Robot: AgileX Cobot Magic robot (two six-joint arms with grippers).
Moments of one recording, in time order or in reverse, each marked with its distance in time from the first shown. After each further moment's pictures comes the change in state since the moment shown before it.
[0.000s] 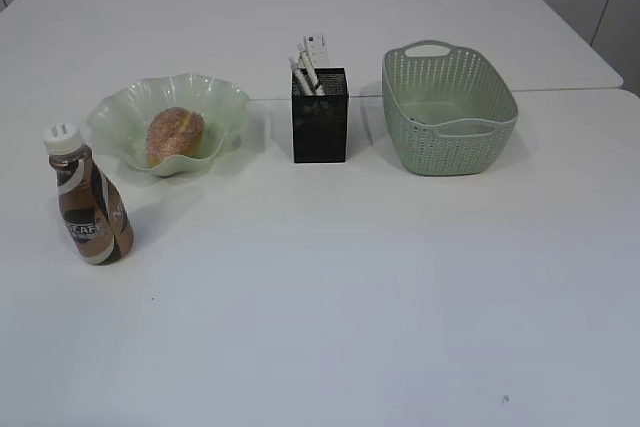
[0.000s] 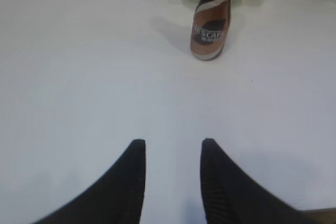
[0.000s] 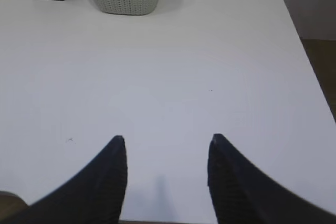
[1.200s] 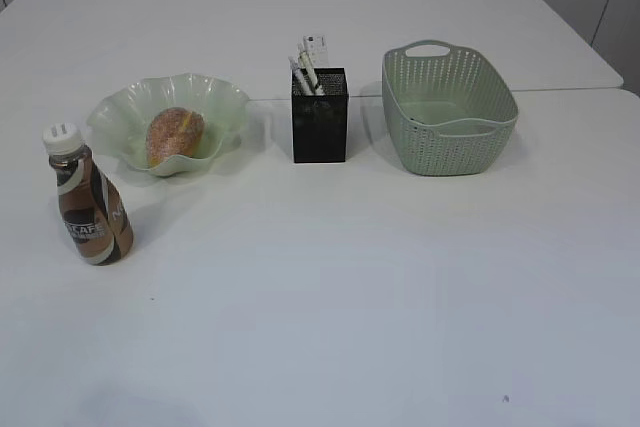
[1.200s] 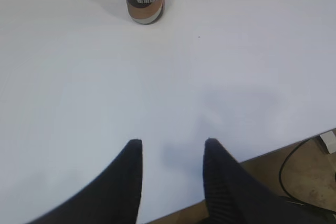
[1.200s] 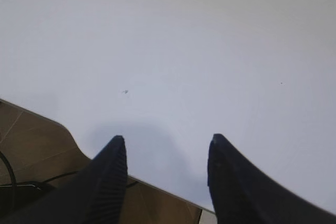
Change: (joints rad) left arm -0.255 0.141 0.000 0.000 0.006 0.000; right arm 0.314 0.185 0.000 -0.004 0.001 0.000
